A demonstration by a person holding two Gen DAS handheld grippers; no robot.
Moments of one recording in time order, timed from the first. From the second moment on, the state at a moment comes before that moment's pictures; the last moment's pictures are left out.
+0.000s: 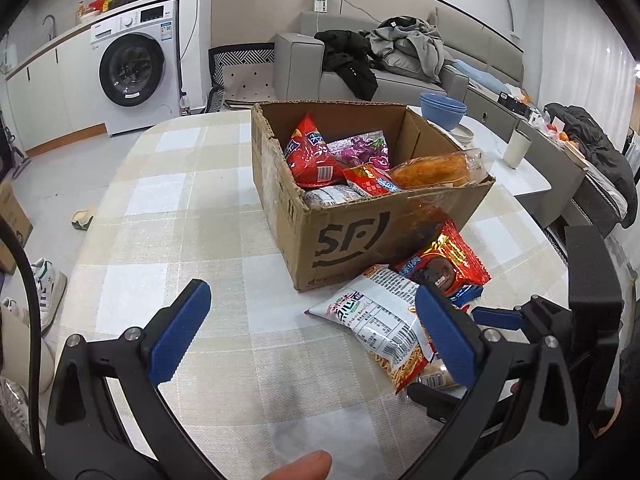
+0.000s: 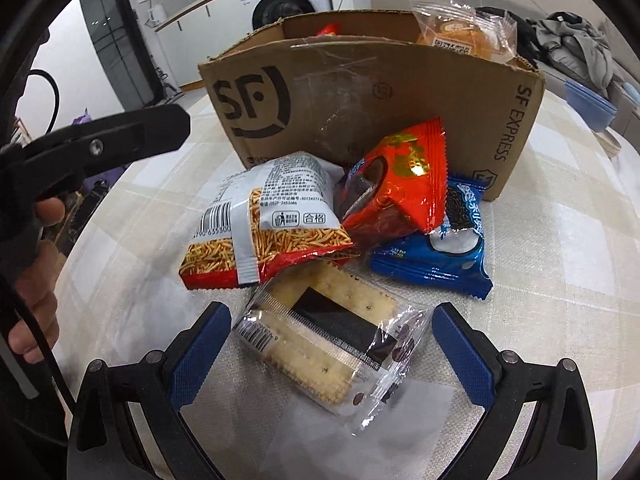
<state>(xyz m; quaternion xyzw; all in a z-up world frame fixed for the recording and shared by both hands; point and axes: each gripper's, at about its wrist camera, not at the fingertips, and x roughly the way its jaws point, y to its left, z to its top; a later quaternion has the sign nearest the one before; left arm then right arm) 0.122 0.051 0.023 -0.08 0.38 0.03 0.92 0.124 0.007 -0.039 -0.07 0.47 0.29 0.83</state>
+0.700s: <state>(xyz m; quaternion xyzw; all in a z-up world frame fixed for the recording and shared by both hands) 0.125 0.048 0.010 -0.07 0.40 0.02 0.92 0.121 0.023 -0.059 -0.12 0.48 0.29 0.82</state>
